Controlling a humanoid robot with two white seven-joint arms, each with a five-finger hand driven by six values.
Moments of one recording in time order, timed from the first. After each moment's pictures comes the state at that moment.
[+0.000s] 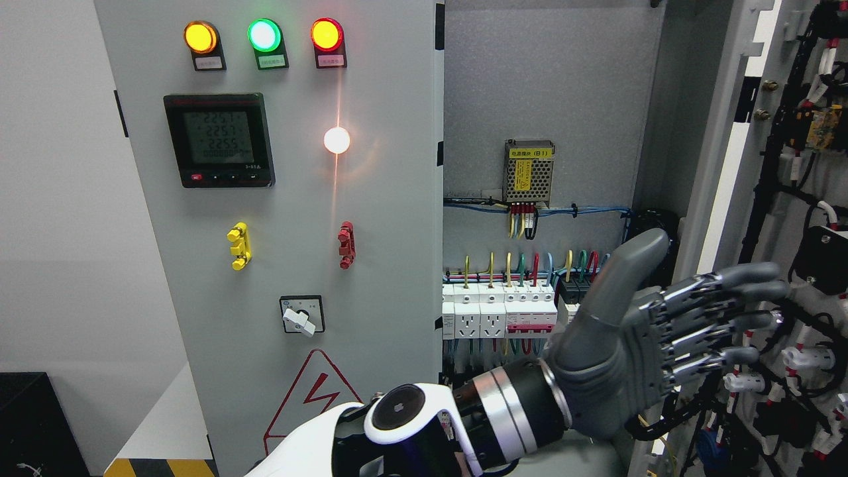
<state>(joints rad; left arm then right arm) -1.10 0.23 -0.96 -1.84 1.36 0.13 0.08 0.11 0.12 0.05 -0.11 0.00 -0.02 0.11</state>
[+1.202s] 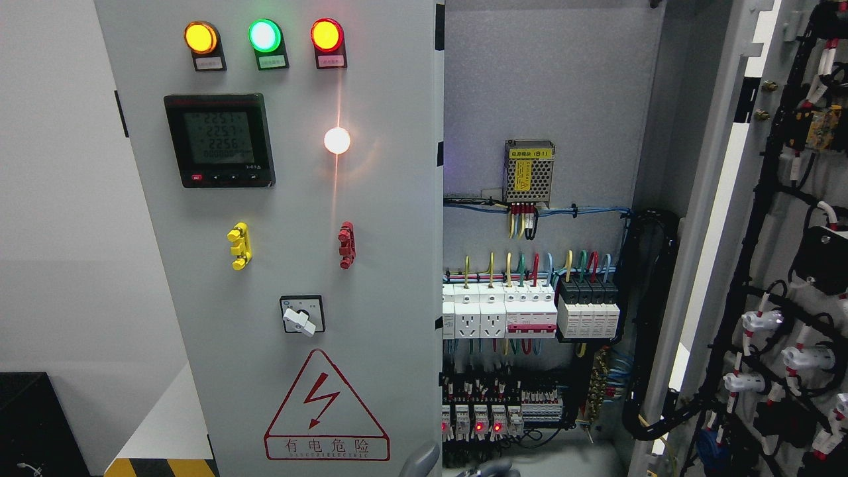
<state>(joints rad) -0.35 0.55 -0.89 -1.92 1.14 0.11 0.08 0.11 0.12 0.05 -0.11 0.00 -0.01 0.11</state>
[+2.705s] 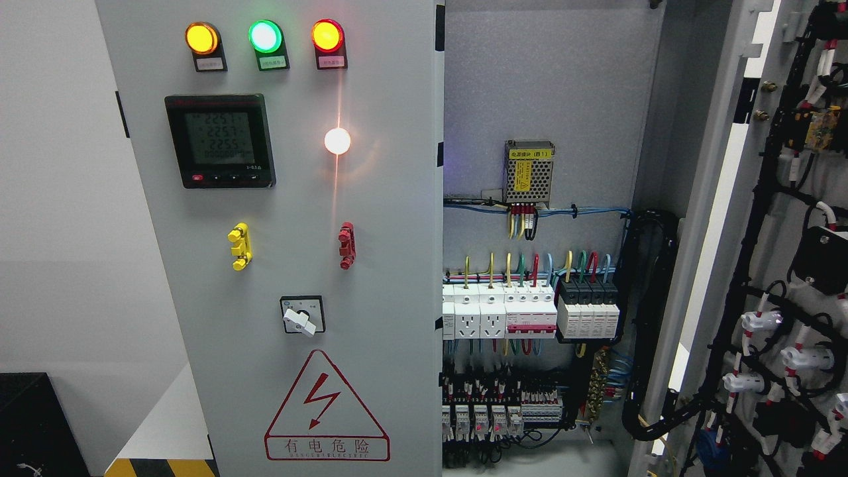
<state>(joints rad) 0.08 0.41 -0.78 -1.08 0.95 0.01 0.06 0.11 0.12 0.05 -0.11 0.00 -0.01 0.11</state>
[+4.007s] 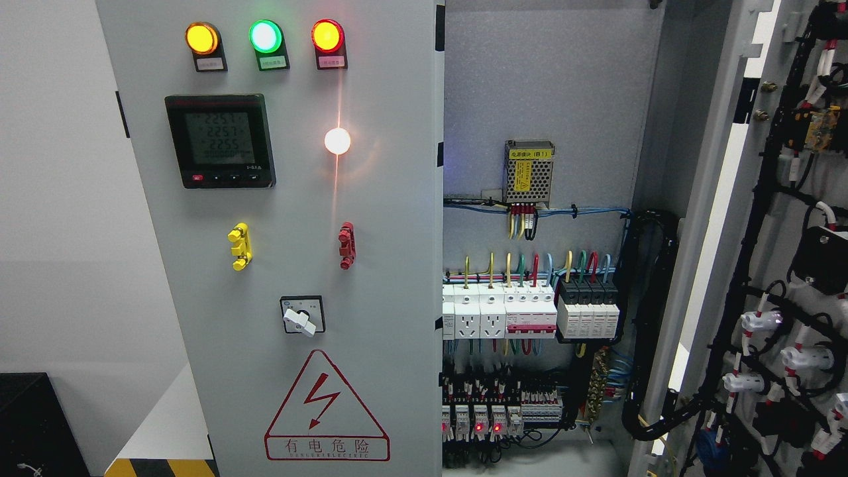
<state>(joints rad) 0.08 0.09 -0.45 -0.31 0.46 0.01 0.06 0.11 0.12 0.05 -0.11 0.00 -0.01 0.11</state>
